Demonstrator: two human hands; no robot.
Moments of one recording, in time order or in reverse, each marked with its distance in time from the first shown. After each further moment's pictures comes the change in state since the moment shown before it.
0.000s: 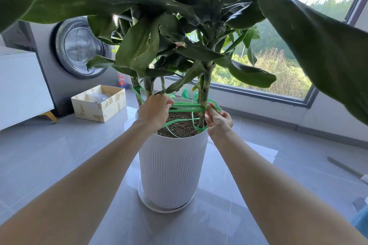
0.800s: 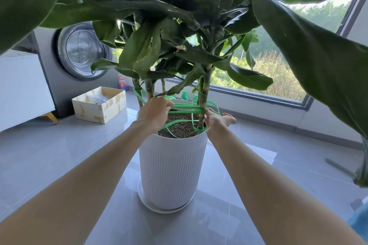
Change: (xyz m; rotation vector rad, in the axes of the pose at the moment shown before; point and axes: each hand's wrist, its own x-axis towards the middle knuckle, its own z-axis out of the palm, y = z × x) left_hand -0.004 -0.004 -0.007 0.014 -0.042 0.046; right_hand -0.015 -0.004 0.010 -0.111 0.147 -0.020
